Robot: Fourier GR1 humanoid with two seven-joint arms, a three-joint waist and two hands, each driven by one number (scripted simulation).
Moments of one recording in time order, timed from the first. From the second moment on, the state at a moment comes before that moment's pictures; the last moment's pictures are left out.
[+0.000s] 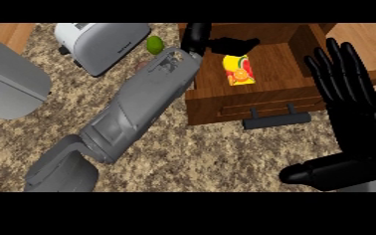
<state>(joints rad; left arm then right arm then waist) -1.32 0.00 -0.59 -0.41 0.64 0.48 -0.35 -0.16 -0.09 -0.06 -2.00 -0.21 0.19 0.13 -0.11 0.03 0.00</state>
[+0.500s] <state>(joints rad) -1.31 0.00 -0.51 -0.50 0.76 0.41 -0.46 -0.13 -0.12 -0.13 -2.04 -0.34 0.23 0.17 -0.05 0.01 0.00</state>
